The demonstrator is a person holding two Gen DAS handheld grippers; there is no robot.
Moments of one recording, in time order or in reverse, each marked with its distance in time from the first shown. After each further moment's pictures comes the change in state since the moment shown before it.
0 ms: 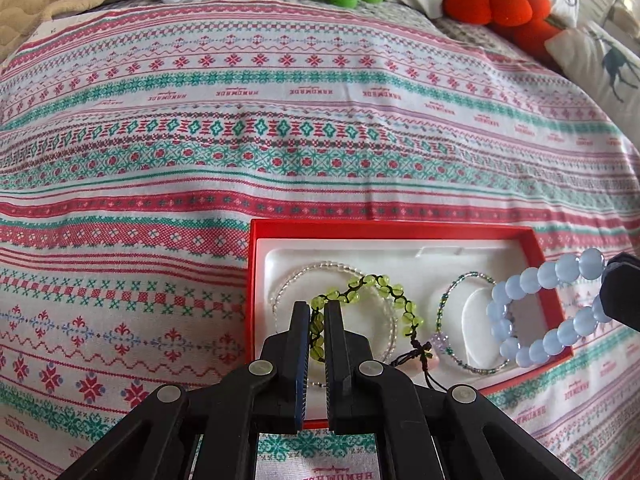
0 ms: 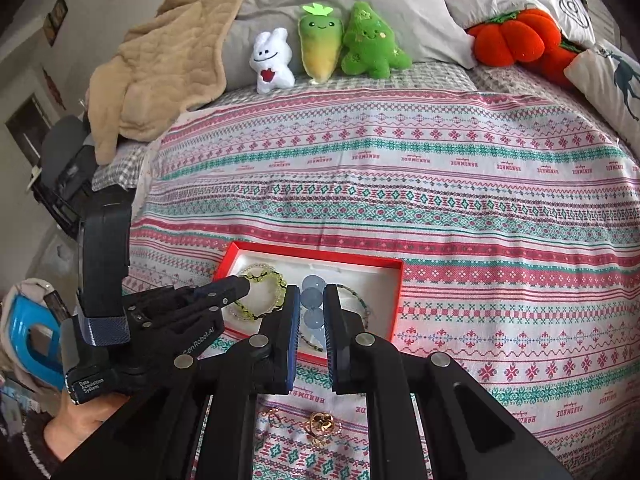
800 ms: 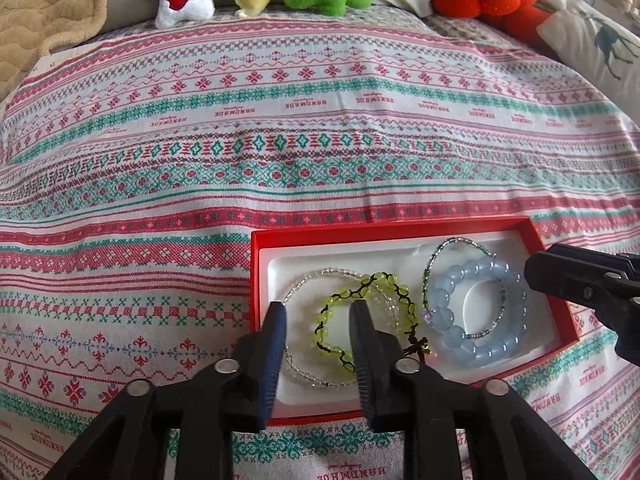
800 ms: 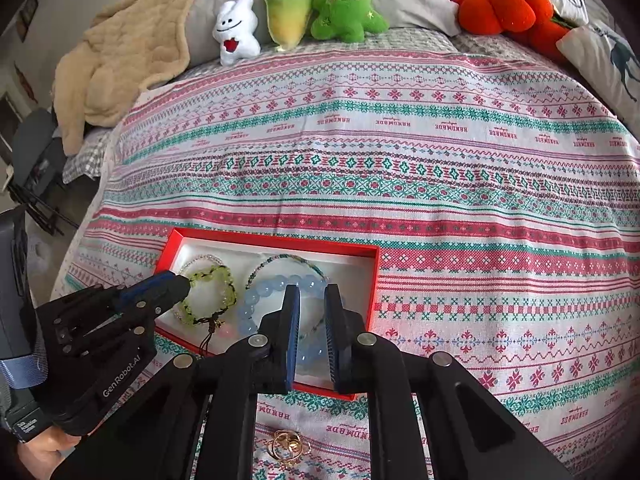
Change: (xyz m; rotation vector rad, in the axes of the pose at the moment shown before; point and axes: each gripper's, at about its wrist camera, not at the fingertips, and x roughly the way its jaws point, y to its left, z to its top) left arm -0.010 -0.008 0.000 0.080 -0.037 0.052; right arm 0.045 -0.032 0.002 0.053 0.099 -0.080
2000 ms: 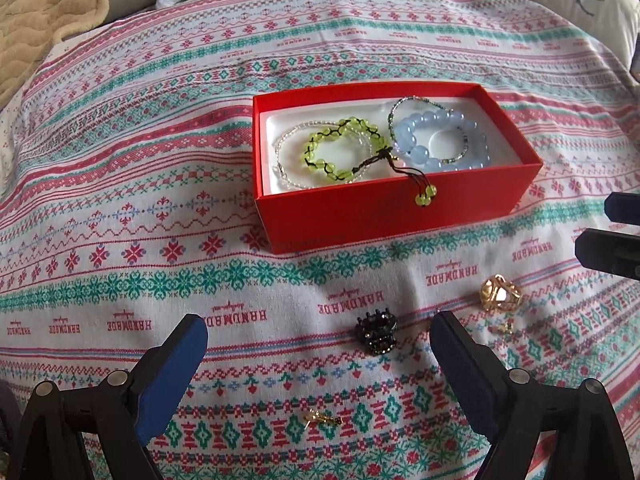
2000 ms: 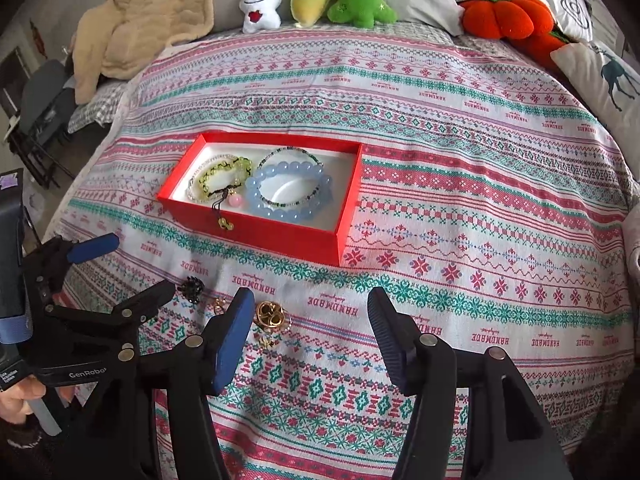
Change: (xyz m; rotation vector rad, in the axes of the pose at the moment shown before) left arm -0.040 -0.007 -0.086 0.092 0.074 0.039; right arm -0.050 0.006 -0.089 -0.129 0.063 -0.078
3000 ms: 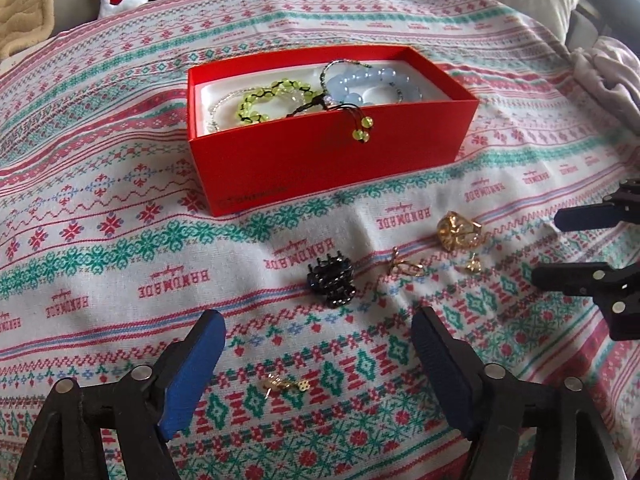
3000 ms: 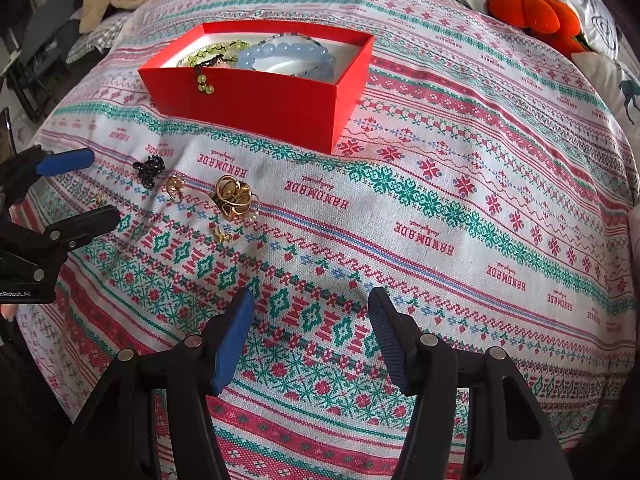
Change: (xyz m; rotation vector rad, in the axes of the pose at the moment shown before) left arm 0.012 -0.006 -0.035 0.106 -0.061 -0.179; right arm 0.040 -0.008 -0.059 -0.134 0.117 -0.063
